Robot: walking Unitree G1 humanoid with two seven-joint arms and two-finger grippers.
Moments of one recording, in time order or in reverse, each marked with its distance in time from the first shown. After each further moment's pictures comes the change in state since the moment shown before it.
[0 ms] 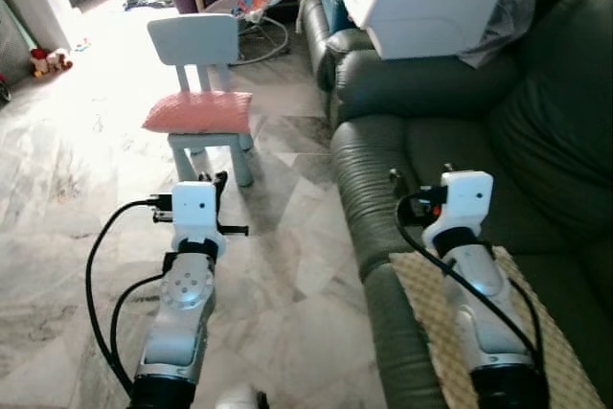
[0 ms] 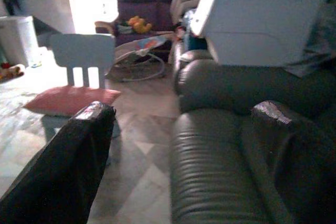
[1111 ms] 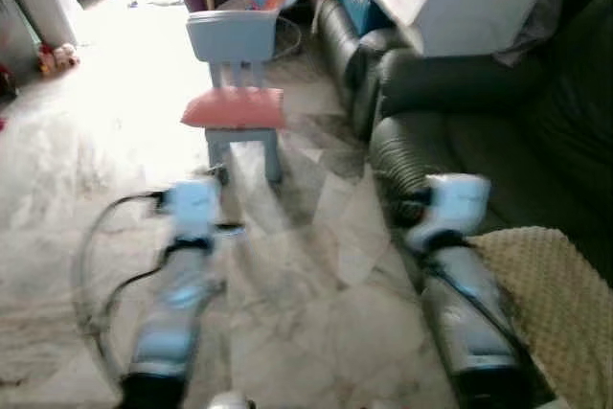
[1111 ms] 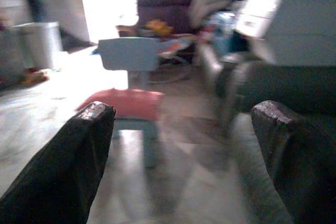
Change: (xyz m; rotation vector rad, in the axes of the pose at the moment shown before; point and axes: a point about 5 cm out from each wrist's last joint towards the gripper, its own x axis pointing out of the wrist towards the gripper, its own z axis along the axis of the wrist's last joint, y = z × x) left arm -0.003 0.011 -0.002 0.067 0.001 0.019; right arm -0.001 0.018 -0.003 0.042 0.005 0.060
